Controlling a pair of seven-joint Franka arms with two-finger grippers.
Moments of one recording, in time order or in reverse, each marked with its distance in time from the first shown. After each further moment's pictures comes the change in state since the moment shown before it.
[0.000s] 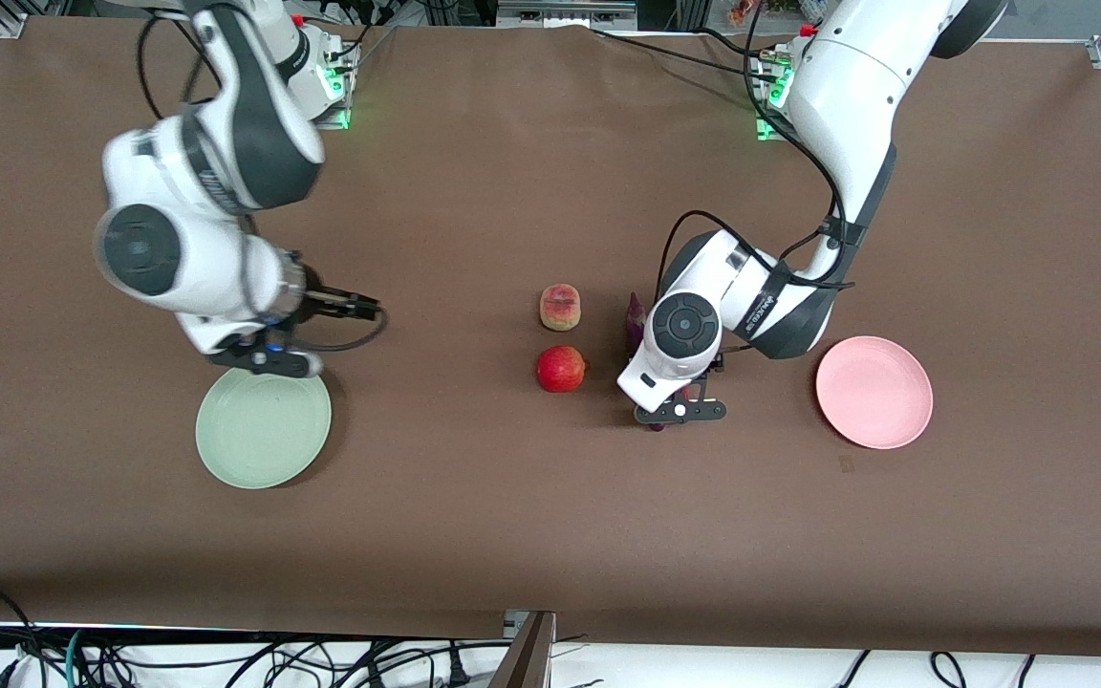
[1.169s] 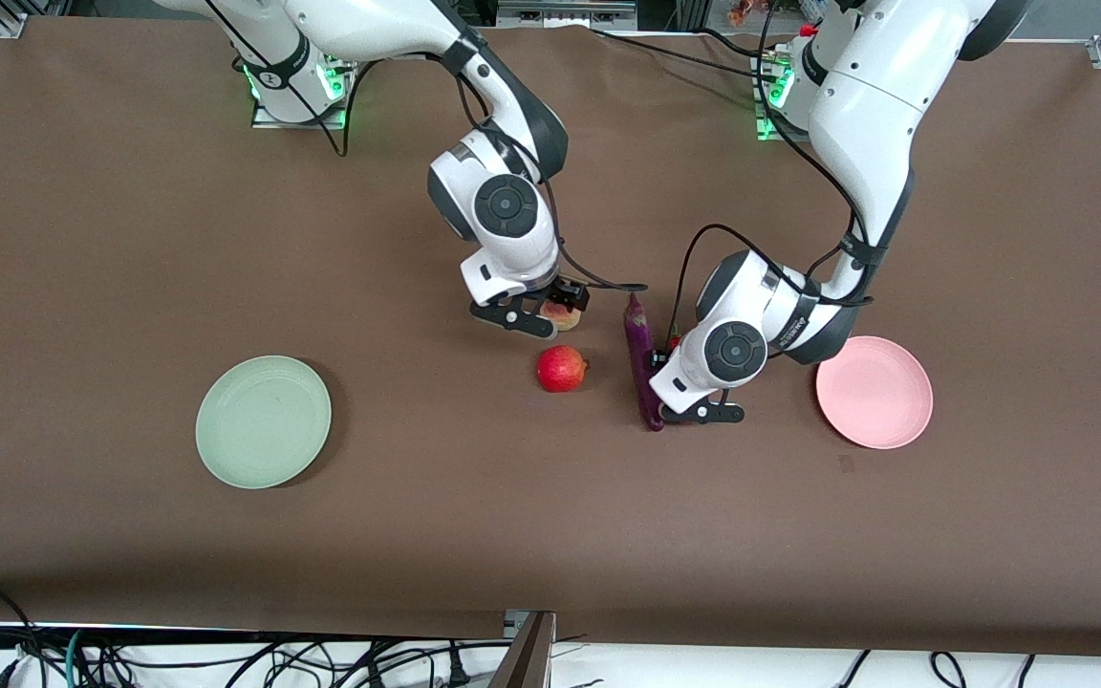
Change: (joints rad) left arm 0.077 0.000 0.005 -0.159 -0.162 0.119 0.203; right arm 0.389 0.271 0.002 0.000 0.000 0.450 0.457
